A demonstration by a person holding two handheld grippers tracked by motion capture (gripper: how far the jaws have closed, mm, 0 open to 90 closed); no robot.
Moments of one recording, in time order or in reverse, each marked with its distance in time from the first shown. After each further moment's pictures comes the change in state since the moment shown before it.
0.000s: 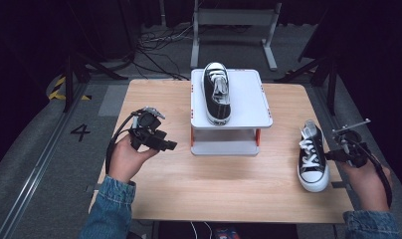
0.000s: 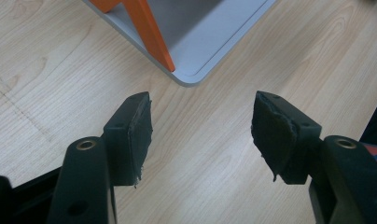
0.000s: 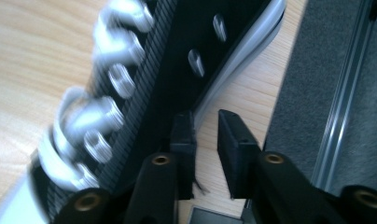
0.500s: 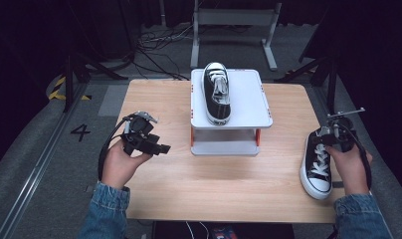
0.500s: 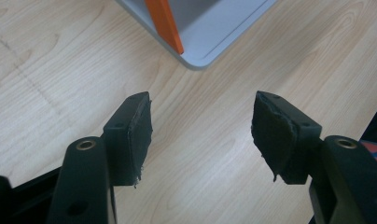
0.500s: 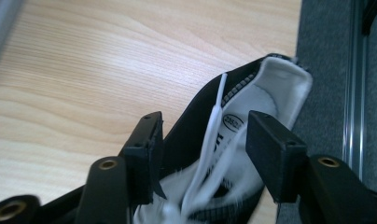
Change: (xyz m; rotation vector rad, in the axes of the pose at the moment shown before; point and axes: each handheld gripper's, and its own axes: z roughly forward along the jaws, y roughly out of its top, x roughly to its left) left arm 0.000 -0.023 -0.012 -0.004 0.030 -0.051; right arm -0.009 0.043 0.031 -0.121 0.001 0.118
